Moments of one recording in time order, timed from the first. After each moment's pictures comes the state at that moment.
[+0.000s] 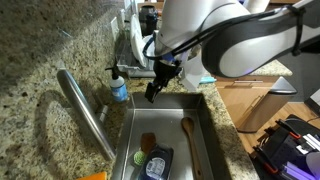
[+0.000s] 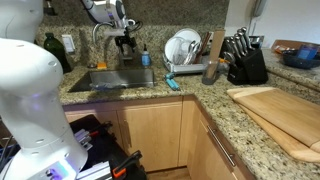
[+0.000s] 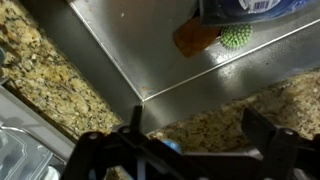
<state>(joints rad) 0.32 0.33 0.40 -1.83 -0.29 2.37 0.42</state>
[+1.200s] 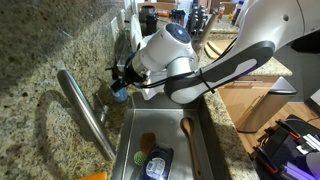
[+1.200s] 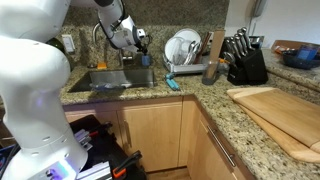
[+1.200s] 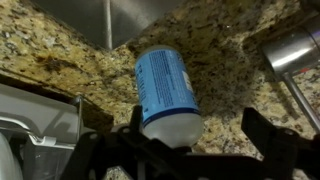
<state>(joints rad) 0.55 0.72 0.07 -1.55 -0.38 2.99 0.62</state>
